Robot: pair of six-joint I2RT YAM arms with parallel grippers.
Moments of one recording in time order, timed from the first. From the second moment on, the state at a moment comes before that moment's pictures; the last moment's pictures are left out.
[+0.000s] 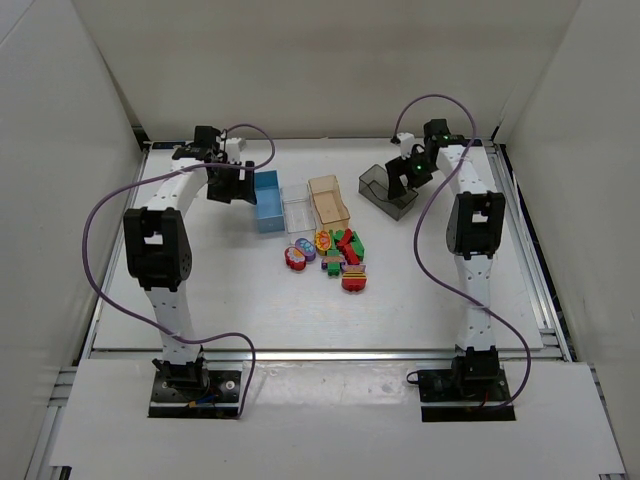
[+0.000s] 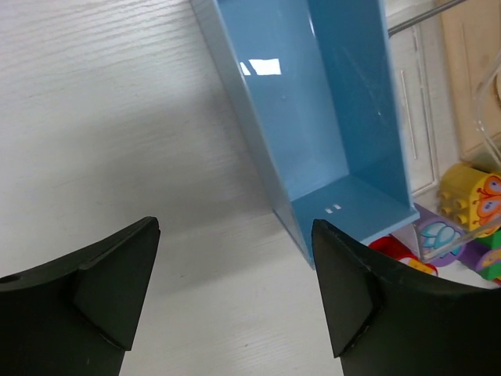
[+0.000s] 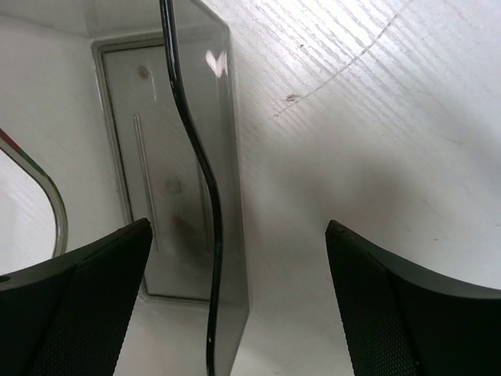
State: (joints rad) left arm -0.07 2.04 1.74 -0.76 0.28 0.05; right arm 0.08 2.57 2.36 -0.96 -0.51 -0.51
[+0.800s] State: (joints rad) left arm -0.17 2.26 1.88 -0.77 0.13 -0.06; right arm 0.07 2.47 2.36 -0.87 -0.58 -0.27
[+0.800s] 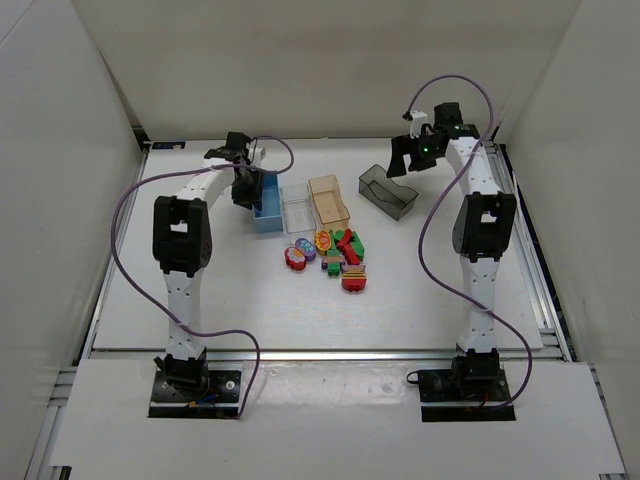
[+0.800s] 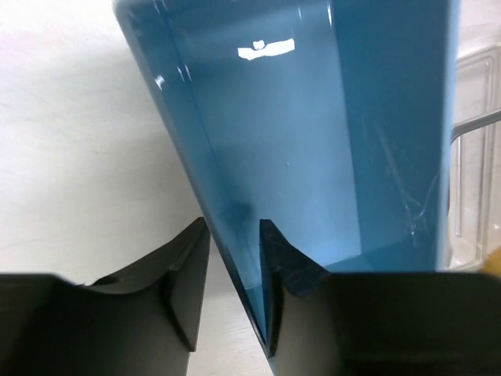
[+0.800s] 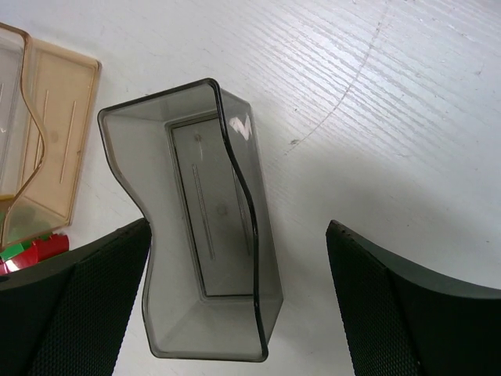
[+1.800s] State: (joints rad) left arm 0.00 2.38 2.23 -1.00 0.42 0.22; right arm 0.06 2.41 2.25 -0.87 -0.64 -0.32
